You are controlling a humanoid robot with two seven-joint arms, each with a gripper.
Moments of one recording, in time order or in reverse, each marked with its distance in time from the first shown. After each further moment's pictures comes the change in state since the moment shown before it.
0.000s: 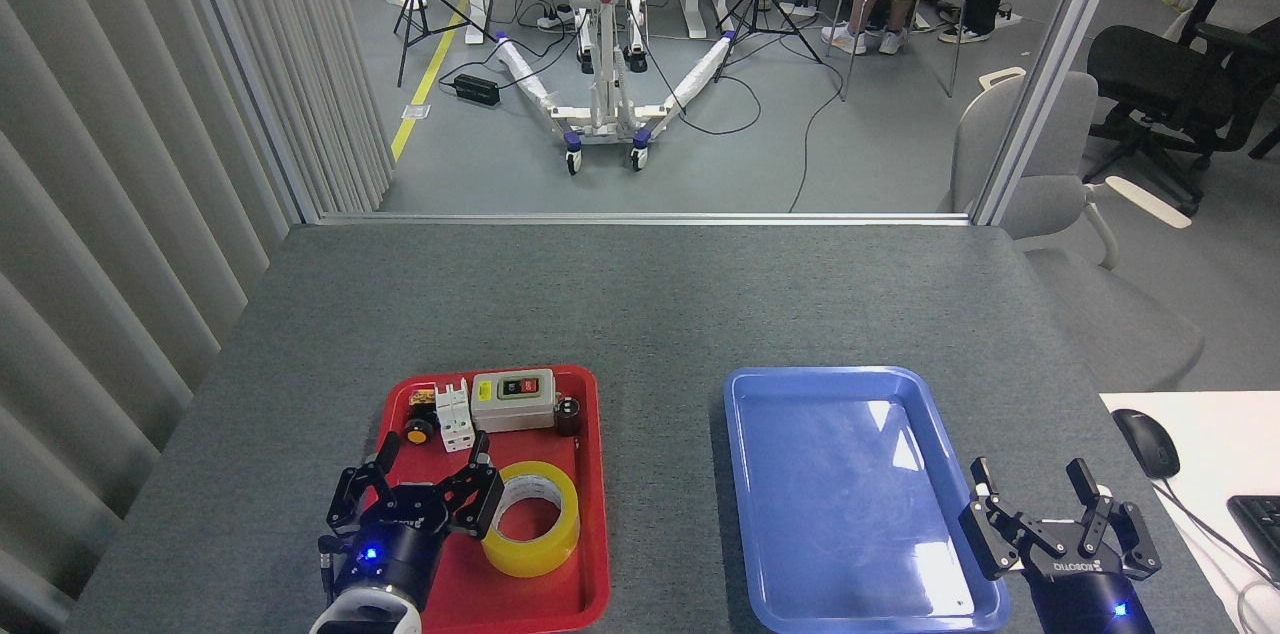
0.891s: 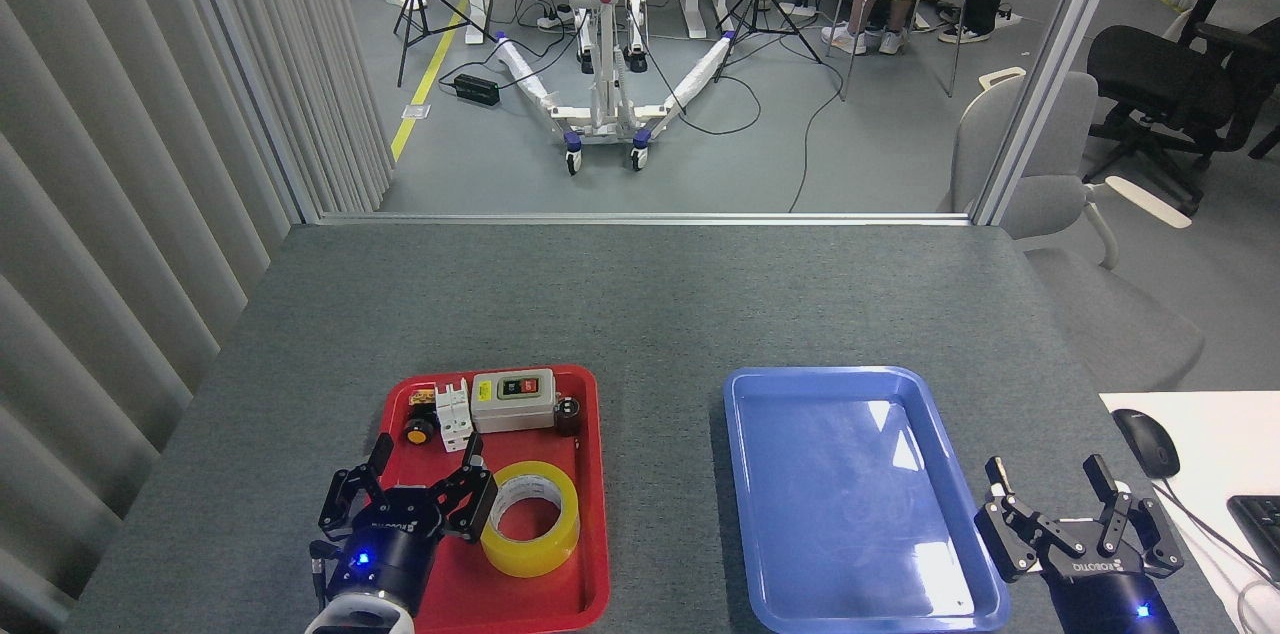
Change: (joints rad) left arm 0.016 0.008 0.005 -0.025 0.000 -0.005 0.008; right arm 0.009 -0.023 -0.025 -0.039 0.008 -0.025 0.011
